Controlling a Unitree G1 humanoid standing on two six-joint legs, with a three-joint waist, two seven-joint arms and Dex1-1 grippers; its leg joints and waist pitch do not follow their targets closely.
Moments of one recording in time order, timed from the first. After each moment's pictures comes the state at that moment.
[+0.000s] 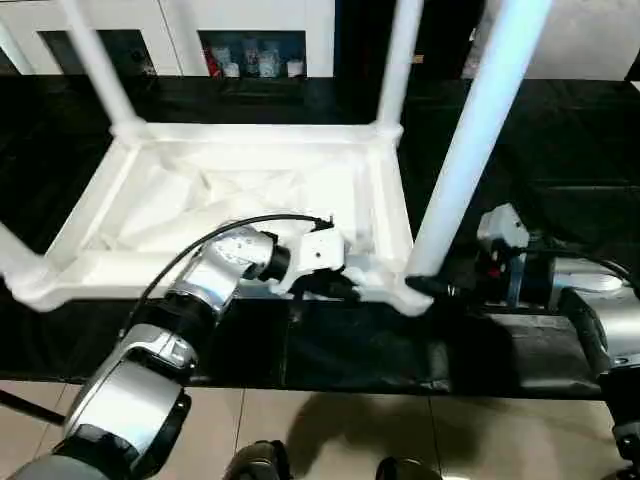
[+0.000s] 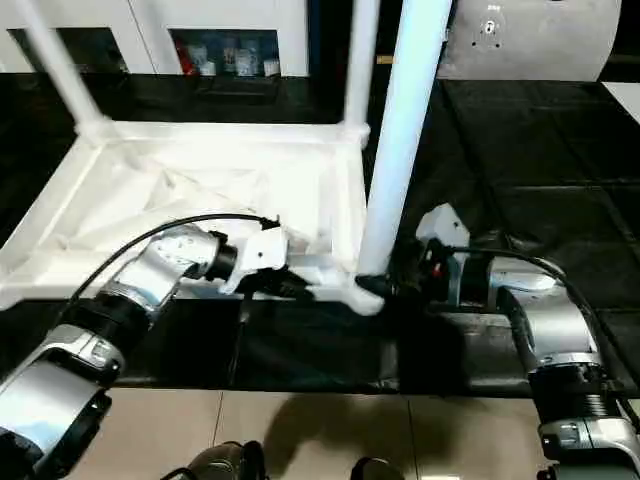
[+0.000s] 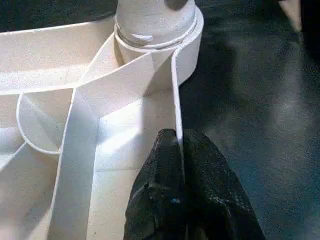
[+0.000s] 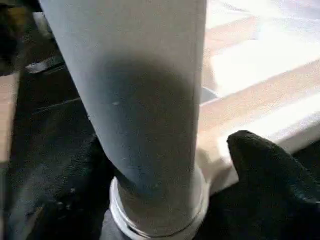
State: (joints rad) left arm -0.79 0.26 -0.36 0.81 0.09 -0.20 -1.31; right arm -0.42 -0.56 0.05 0.33 0.27 0.22 1.25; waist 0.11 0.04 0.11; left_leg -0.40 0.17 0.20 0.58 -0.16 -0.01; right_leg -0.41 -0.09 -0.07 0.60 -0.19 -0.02
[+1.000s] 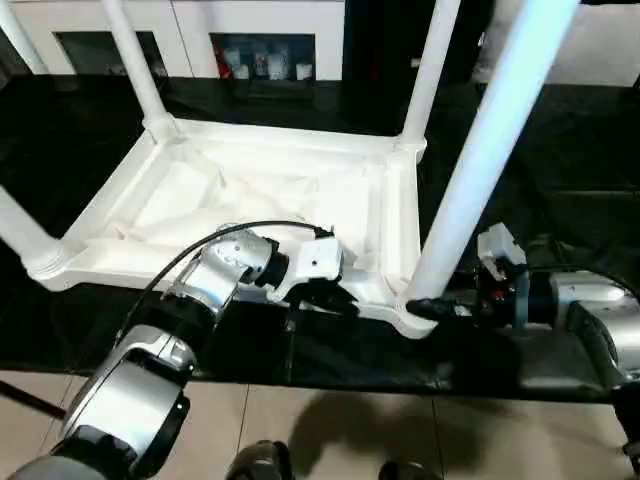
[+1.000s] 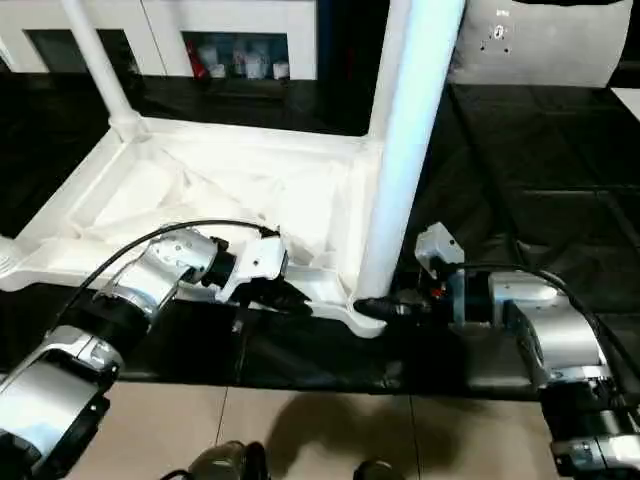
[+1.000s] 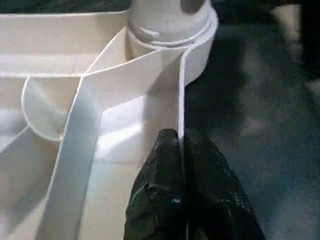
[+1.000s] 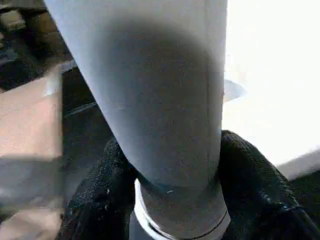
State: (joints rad) left arm -0.81 0.23 -0.34 0.84 0.10 -0.12 -1.27; right arm -0.37 -0.52 0.04 0.22 0.28 0.40 1.16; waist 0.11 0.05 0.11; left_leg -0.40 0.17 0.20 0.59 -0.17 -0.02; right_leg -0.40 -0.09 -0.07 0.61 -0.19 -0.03
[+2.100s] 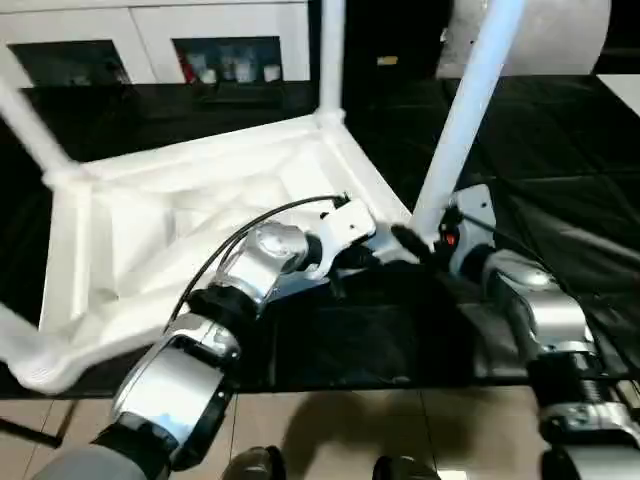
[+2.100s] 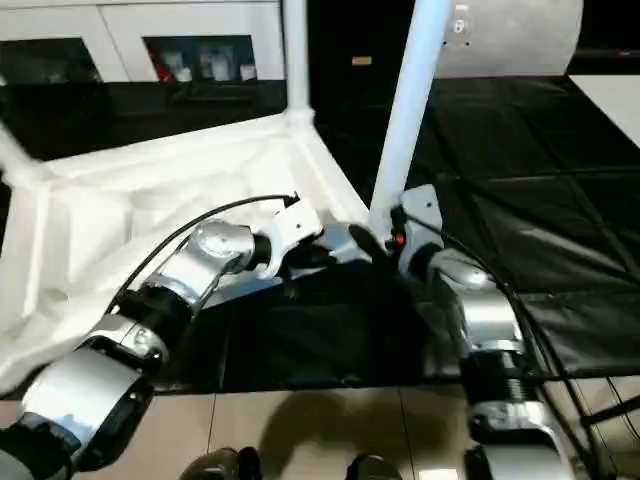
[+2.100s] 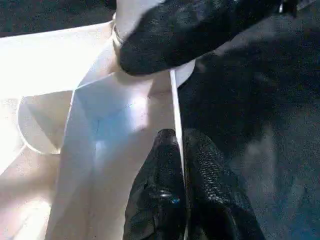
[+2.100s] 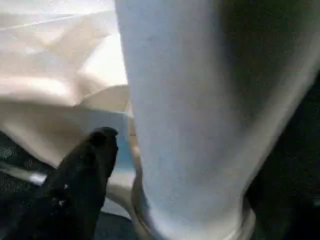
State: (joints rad) left arm -0.86 0.11 -0.30 0.91 0.15 -0.03 -0.98; right arm -0.45 -0.35 -0.03 0.38 0.16 0.31 0.70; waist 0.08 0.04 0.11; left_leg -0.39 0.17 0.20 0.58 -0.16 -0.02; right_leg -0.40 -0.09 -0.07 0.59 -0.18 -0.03
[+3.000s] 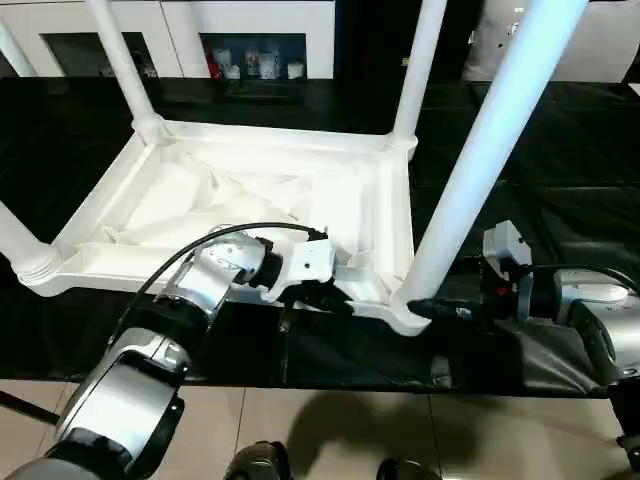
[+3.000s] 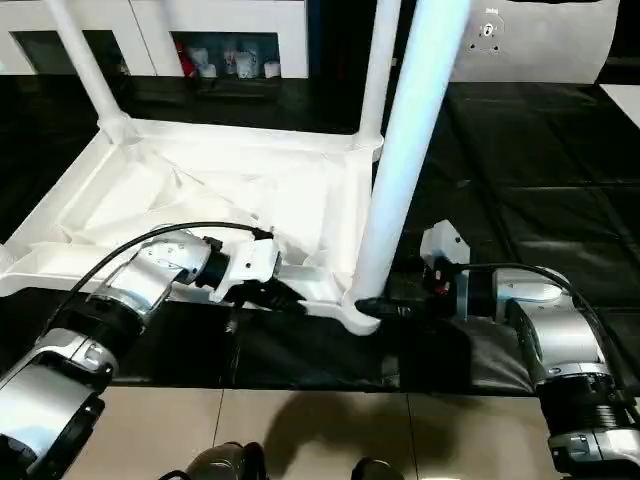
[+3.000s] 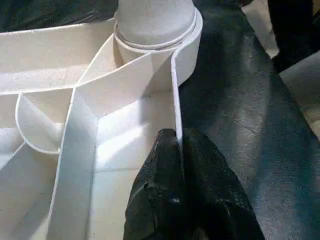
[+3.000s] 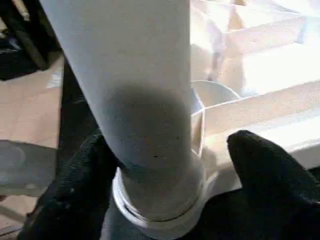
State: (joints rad) left arm -0.77 0.28 -0.35 0.81 0.07 -0.27 -1.39; right arm -0.38 -0.58 0.05 0.32 0.30 0.19 1.34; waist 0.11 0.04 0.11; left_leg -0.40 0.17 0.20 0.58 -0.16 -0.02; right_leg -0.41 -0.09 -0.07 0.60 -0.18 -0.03
